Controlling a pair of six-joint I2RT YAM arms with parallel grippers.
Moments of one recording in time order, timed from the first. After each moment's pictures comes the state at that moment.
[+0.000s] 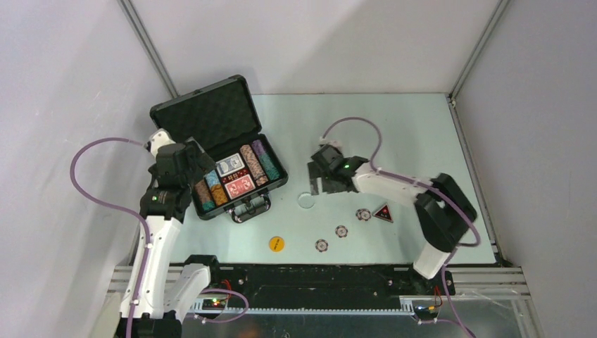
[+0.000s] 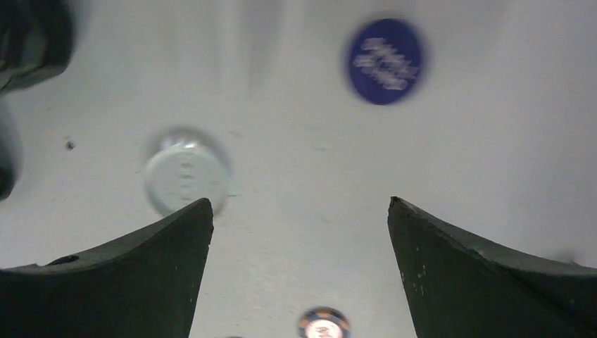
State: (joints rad) left arm -0.02 0.82 0.91 -0.66 -0.31 -0.55; right arm 0.82 1.75 1.18 -0.48 0.25 0.54
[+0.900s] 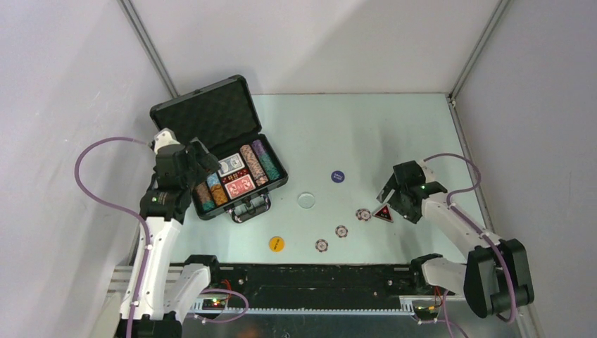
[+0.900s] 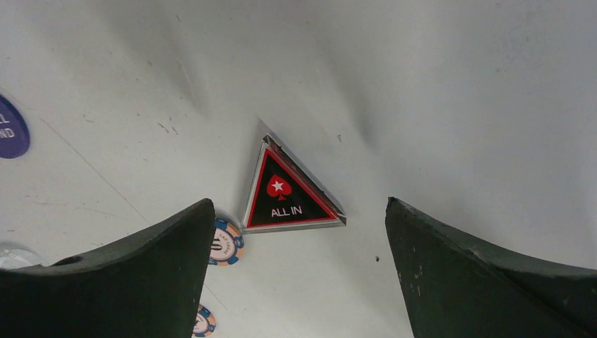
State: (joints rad) left arm -0.02 0.82 0.91 -0.65 -0.20 -0.55; right arm 0.27 1.13 0.64 -0.63 0.22 0.84
